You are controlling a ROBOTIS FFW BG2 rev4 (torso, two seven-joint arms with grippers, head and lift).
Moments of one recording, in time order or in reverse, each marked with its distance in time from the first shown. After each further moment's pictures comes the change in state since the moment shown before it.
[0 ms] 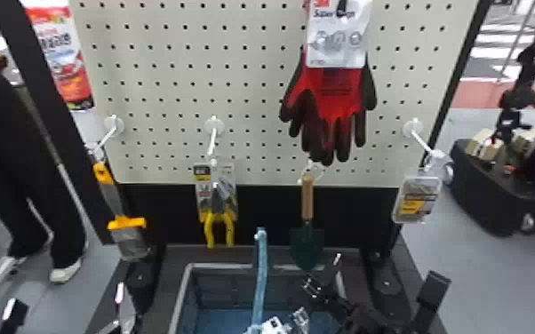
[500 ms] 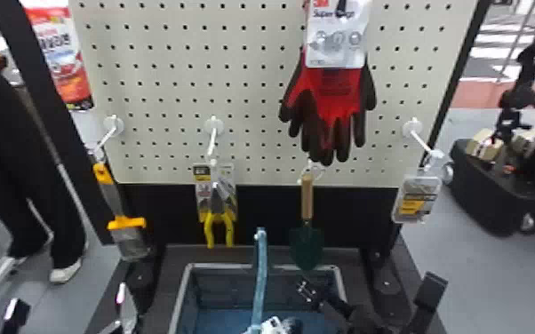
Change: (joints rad) left arm -0.002 0.000 -0.002 0.004 0.002 0.000 -0.001; right arm -0.002 -0.007 0.009 0.007 -0.003 -0.005 0.013
